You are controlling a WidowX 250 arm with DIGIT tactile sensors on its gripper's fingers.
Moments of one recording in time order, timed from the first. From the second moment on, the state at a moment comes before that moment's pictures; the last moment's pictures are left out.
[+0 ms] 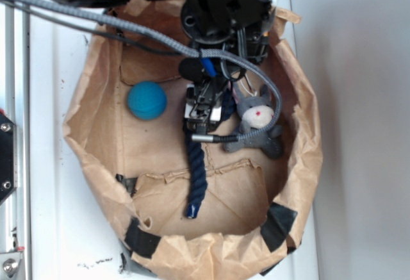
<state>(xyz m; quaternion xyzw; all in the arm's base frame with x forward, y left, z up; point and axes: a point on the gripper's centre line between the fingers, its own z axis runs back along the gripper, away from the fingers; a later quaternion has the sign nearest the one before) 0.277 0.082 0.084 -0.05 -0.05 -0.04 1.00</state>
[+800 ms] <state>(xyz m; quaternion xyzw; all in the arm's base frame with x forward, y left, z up) 0.227 0.070 0.053 -0.05 -0.06 -0.10 0.99</state>
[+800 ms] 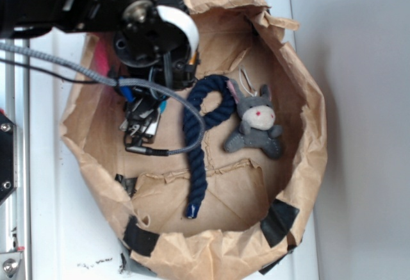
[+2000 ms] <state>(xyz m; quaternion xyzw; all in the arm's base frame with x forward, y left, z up) 0.222 0.036 0.049 -0.10 -0.07 -0.09 0.99</state>
